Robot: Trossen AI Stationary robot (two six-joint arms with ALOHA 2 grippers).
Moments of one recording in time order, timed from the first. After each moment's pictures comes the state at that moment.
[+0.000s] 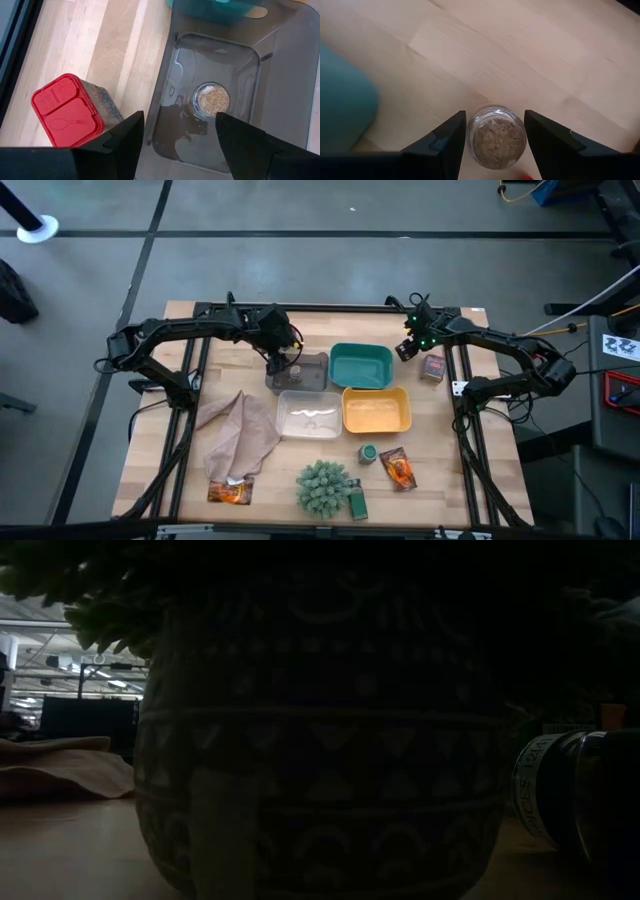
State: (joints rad) left arm 0.44 1.47 1.05 -0.64 0.07 0.22; right arm -0.82 1.28 0.68 -0.57 0.06 0.15
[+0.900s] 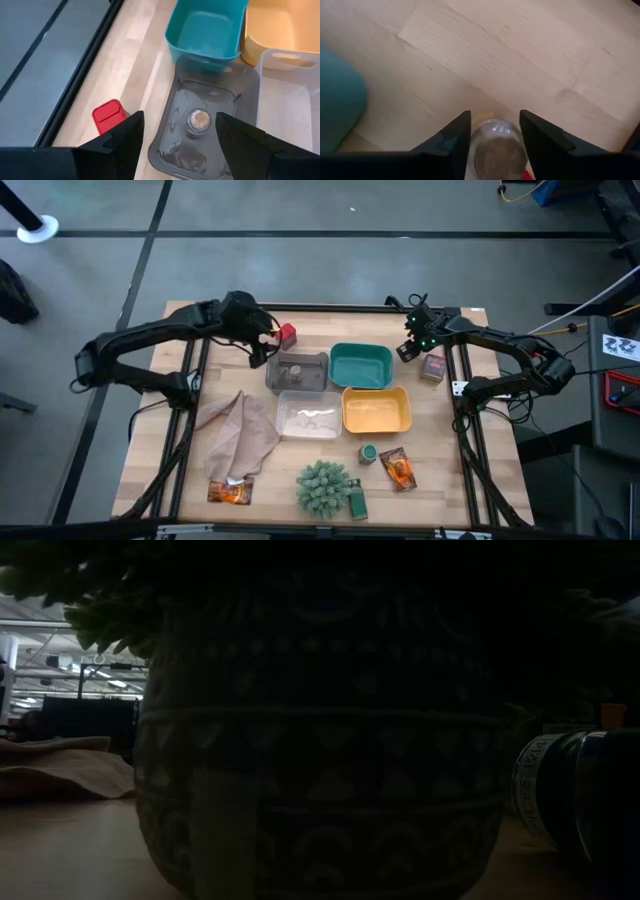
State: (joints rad) left arm 0.45 1.15 1.05 -0.68 0.07 0.18; right arm -0.82 1.30 0.68 -0.60 0.06 0.15
